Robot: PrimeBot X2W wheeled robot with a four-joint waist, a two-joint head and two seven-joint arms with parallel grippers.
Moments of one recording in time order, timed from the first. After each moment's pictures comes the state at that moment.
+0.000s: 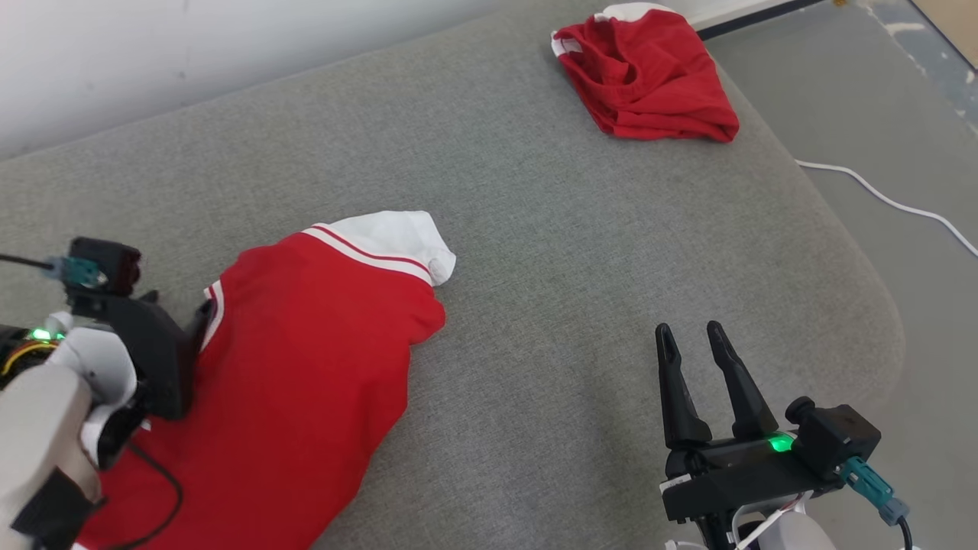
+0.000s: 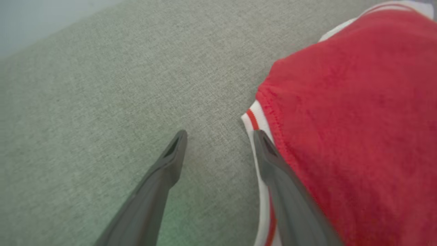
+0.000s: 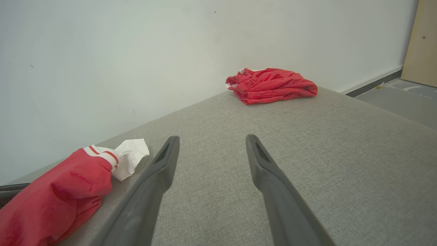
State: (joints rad) left arm -0.78 0.57 -0.66 0.71 -0.77 -0.13 0.26; right arm -0.16 -0.05 0.14 0.17 0.38 0.13 -0.26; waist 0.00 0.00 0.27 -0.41
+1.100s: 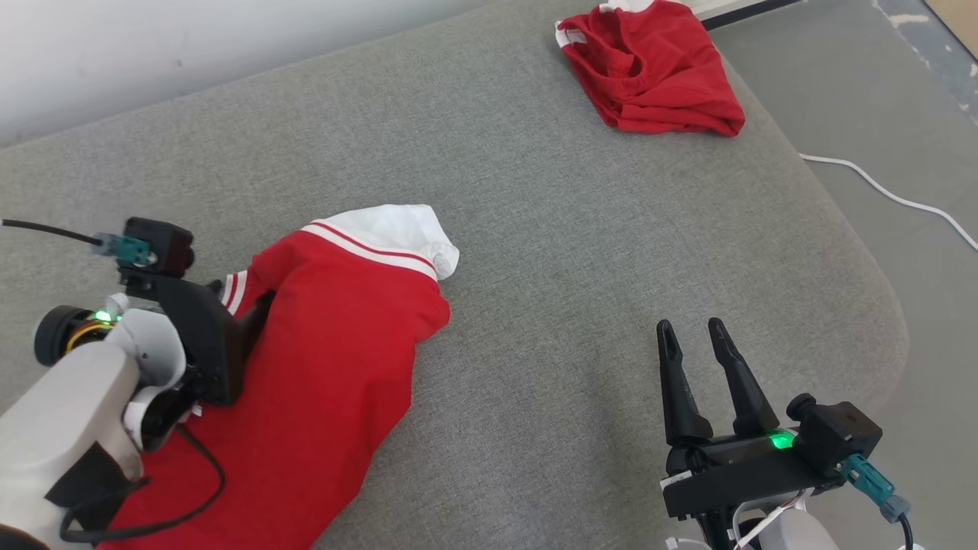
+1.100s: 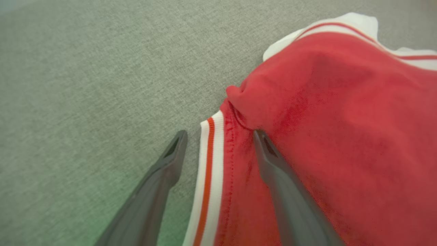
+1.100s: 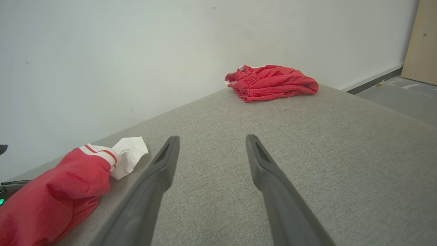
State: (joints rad) left arm -0.89 0.55 -0.88 0.71 -1.00 -0.13 0.28; right arm -0.17 -0.05 0.13 0.18 0.38 0.13 -0.26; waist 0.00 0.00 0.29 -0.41
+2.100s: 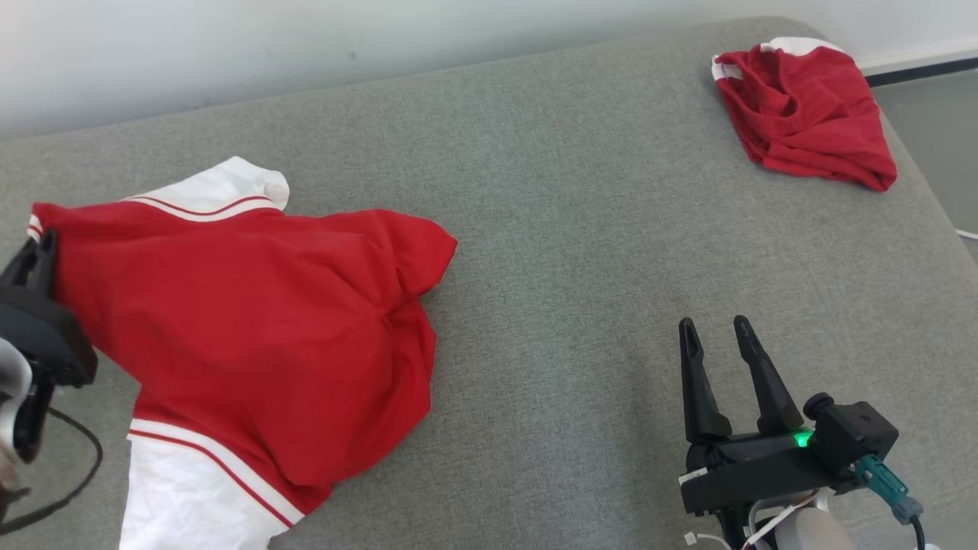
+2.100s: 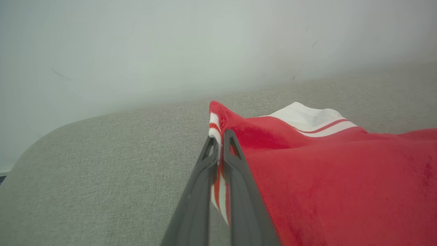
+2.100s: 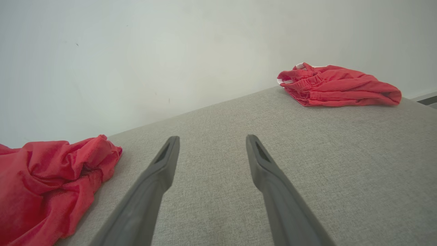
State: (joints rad) left arm -0.90 0.67 -0.81 0.88 -0.99 -0.05 -0.20; right arm -0.16 -0.05 0.07 0.18 0.30 0.13 -0.26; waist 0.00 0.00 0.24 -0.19
